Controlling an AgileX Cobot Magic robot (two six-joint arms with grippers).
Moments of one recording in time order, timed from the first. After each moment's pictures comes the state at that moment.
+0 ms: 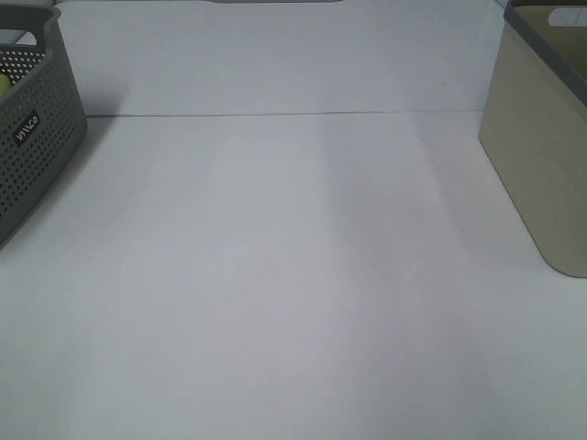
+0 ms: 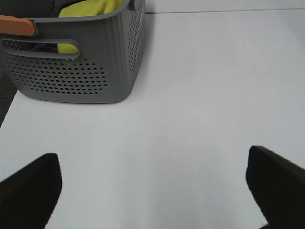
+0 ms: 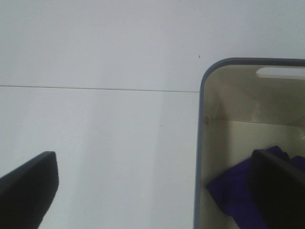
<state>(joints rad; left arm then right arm) 0.04 -0.01 -0.50 -0.06 1.05 0.01 -0.01 1.83 -2.21 0.13 1.21 -0.06</state>
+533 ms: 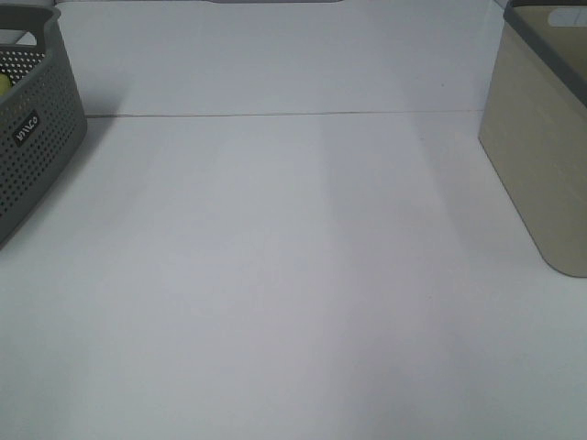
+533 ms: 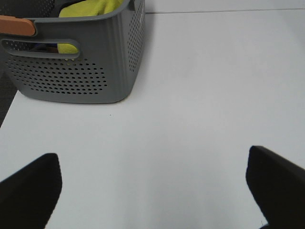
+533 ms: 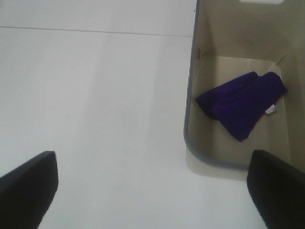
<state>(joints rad) 0.04 -0.01 -0.50 -0.06 1.05 0.01 0.00 1.08 -1.49 0.08 1.21 -0.08</state>
